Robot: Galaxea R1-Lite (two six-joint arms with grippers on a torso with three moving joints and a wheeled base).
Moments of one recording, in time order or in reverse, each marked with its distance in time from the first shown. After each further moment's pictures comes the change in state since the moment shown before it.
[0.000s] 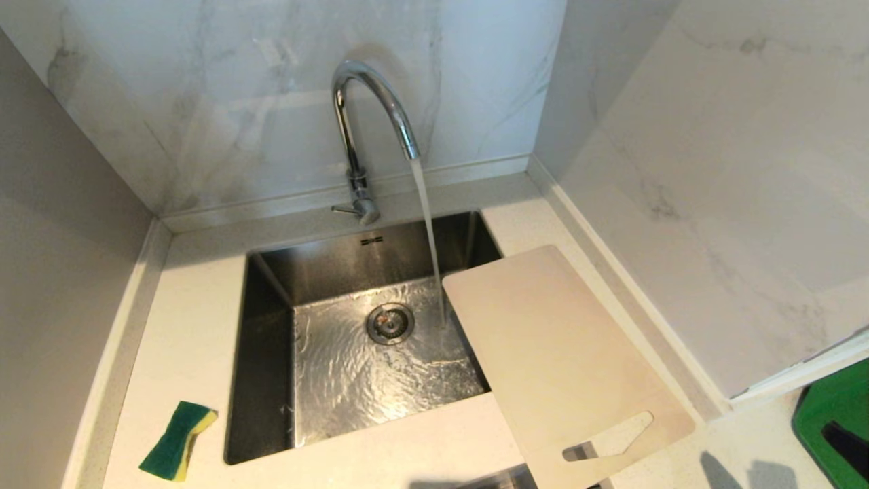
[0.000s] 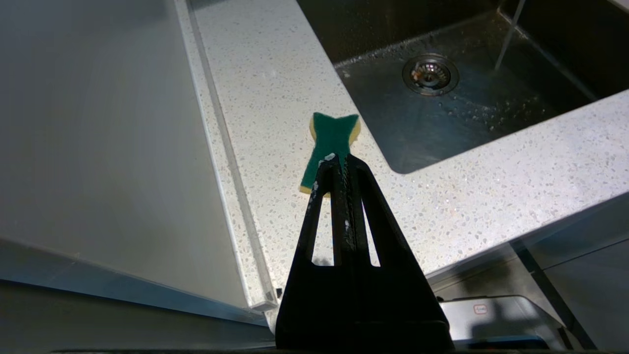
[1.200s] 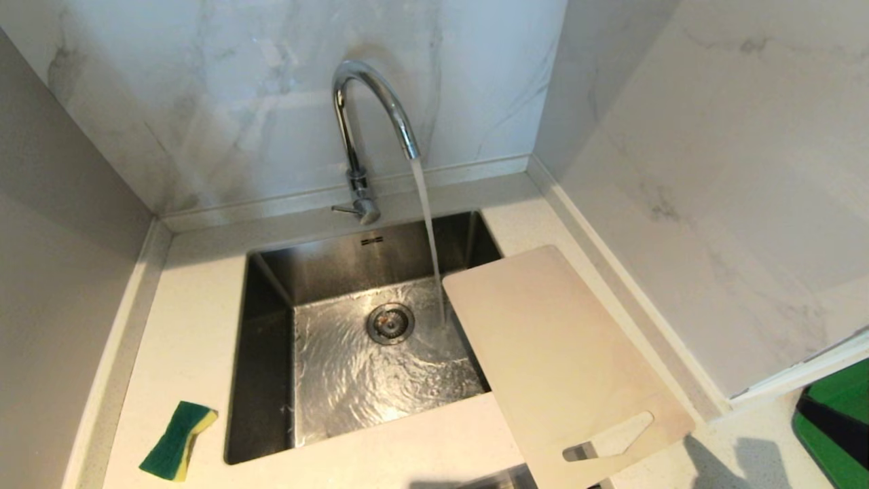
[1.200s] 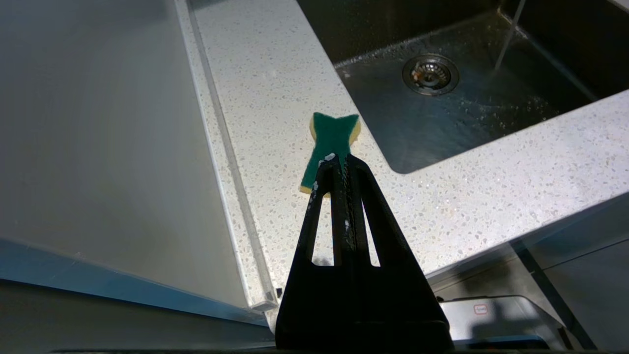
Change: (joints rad) left arm 0.000 0.000 0.000 0.000 0.001 0.000; right arm 0.000 0.094 -0.062 -0.002 0.090 0.001
